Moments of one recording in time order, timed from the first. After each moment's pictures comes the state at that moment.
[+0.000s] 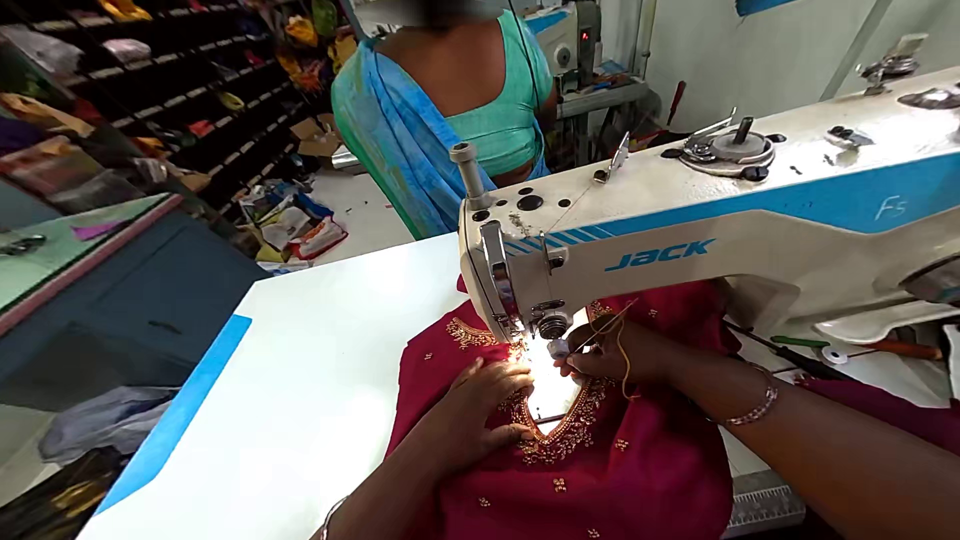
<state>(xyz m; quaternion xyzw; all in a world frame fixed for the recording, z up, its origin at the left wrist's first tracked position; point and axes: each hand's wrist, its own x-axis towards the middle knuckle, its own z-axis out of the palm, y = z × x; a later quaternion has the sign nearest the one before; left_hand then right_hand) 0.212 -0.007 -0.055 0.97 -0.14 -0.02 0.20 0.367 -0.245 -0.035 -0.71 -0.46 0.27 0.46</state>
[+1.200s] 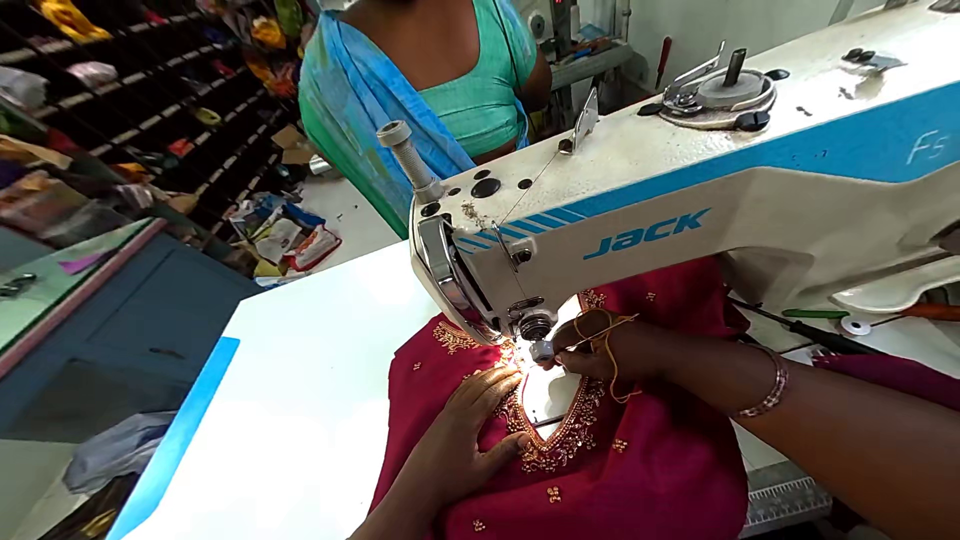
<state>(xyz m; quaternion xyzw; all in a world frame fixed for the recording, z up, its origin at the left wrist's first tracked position) 0.202 -0.005 -0.084 0.96 -0.14 0.08 0.24 0.378 -0.235 -0.077 -0.64 -0.58 0.11 0.50</state>
